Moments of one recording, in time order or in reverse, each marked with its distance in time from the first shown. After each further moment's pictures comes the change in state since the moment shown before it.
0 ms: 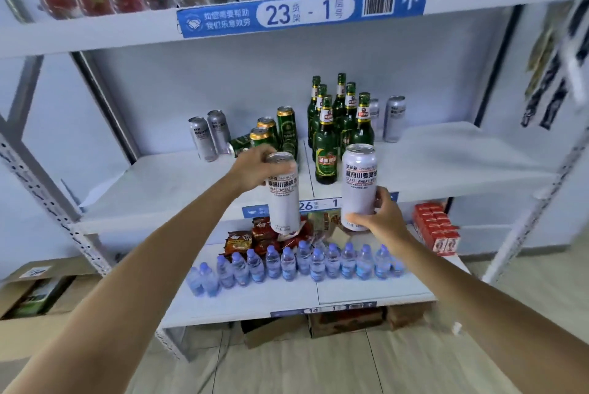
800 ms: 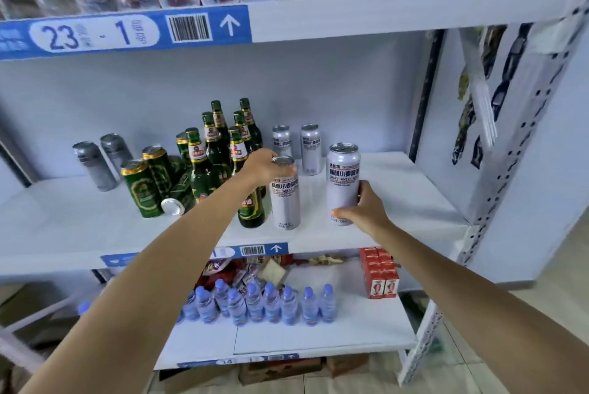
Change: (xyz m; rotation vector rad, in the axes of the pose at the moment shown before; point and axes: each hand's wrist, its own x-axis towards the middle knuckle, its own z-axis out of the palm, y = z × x) left_hand 0.217 0.179 0.244 0.103 -0.012 -0.093; right_hand 0.217 0.058 -0.253 -0.127 -0.091 0.005
